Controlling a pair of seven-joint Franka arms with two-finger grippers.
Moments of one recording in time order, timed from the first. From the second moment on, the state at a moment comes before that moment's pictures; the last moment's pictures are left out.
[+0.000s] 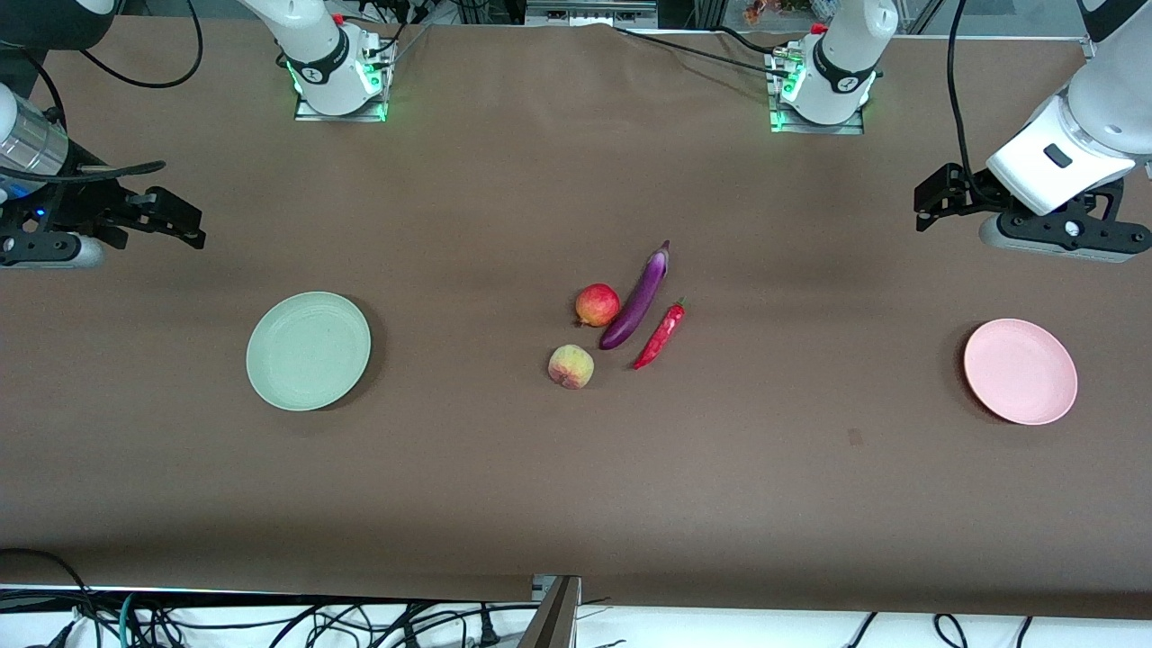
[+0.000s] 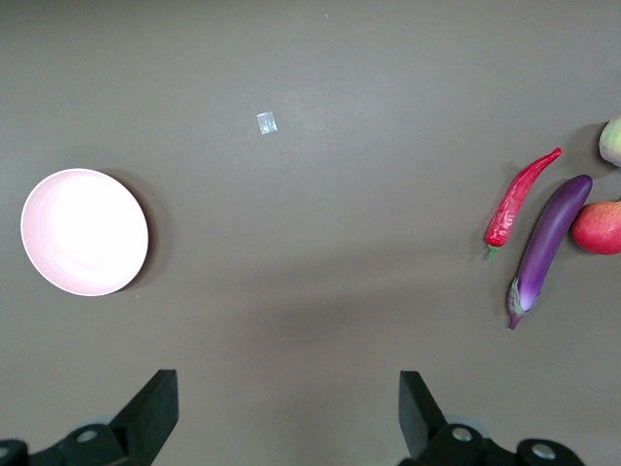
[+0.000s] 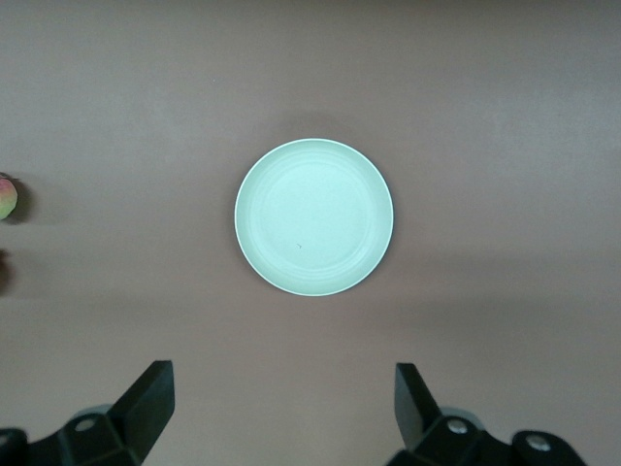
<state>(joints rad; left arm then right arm) -0.04 0.05 -0.11 -1.53 0.04 1.53 0.00 0.08 0.07 -0.01 -1.56 0.00 1.62 0.07</state>
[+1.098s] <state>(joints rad) -0.11 0.17 -0.17 -1.54 0.03 1.47 0.01 0.10 0.08 0.00 -1.56 0.01 1.62 0.07</state>
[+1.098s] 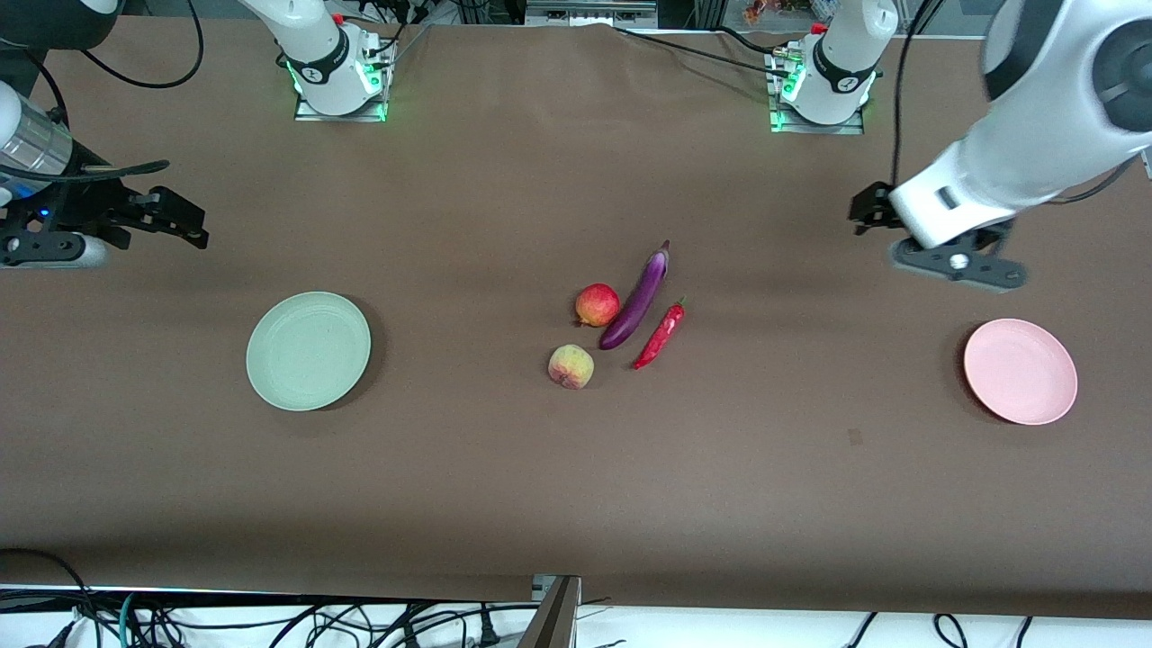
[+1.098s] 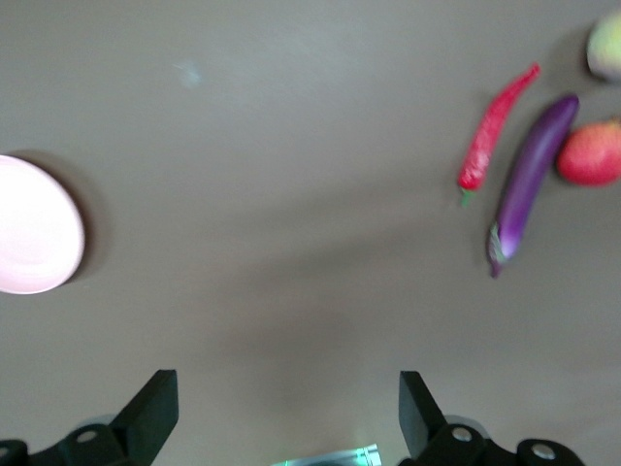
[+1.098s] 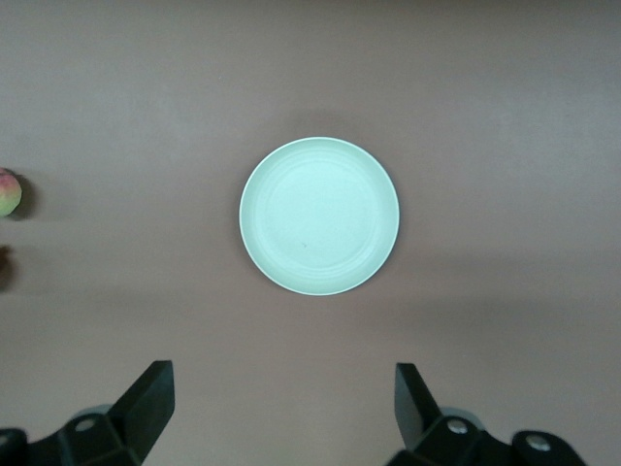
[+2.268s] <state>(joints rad) -0.41 0.73 -0.22 -1.59 0.25 2.13 0.01 0.29 0.47 0.00 -1.56 0.04 1.87 0.25</state>
